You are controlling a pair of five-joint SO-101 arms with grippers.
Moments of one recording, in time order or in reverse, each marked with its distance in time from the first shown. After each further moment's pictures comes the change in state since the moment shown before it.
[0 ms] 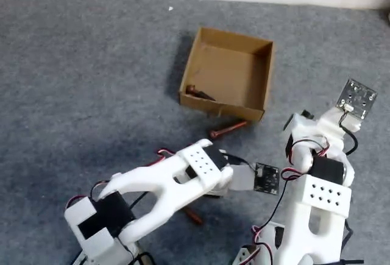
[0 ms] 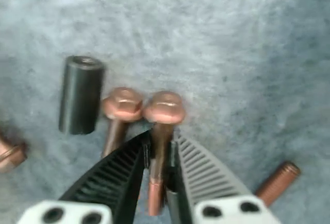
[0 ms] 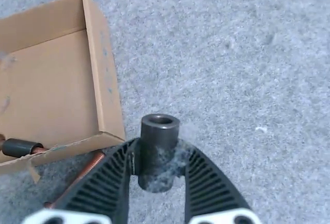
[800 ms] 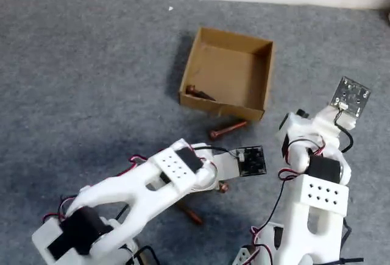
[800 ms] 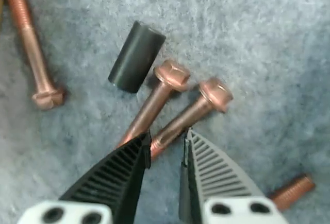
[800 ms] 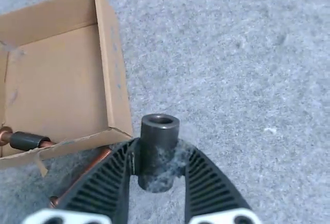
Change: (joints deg) left arm -4.9 -13.9 12.5 -9.6 9.3; right arm -1.3 0.0 0.0 0.0 0.0
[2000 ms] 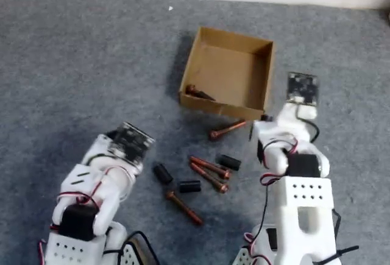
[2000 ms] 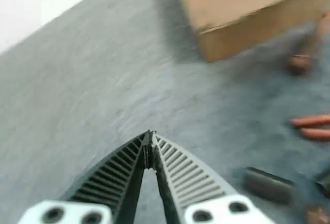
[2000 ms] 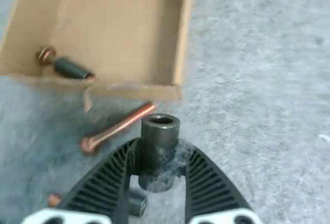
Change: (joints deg) left arm -34.5 -84.3 31.7 14.1 11.2; right arm -12.5 0.1 0.0 4.2 5.5
